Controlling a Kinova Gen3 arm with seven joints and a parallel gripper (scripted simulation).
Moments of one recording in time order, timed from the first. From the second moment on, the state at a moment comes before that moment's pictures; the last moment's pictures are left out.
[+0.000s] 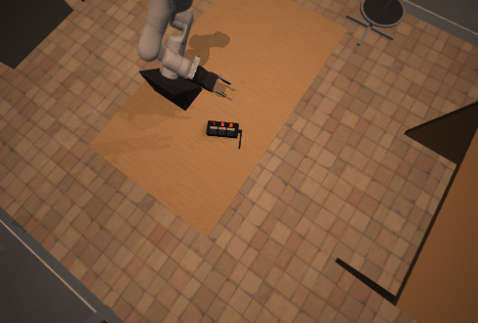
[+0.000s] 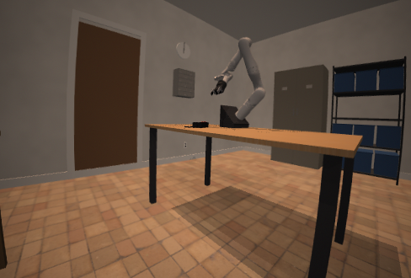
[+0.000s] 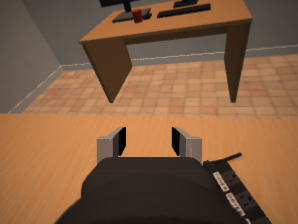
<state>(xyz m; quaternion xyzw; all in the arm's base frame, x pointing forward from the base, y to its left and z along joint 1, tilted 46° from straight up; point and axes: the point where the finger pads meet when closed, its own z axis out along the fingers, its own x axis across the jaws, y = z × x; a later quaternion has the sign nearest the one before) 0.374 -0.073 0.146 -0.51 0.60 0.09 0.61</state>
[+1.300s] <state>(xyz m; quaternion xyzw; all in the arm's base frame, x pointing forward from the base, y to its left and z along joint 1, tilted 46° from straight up) 0.380 -0.064 0.116 -0.48 0.65 0.17 0.57</state>
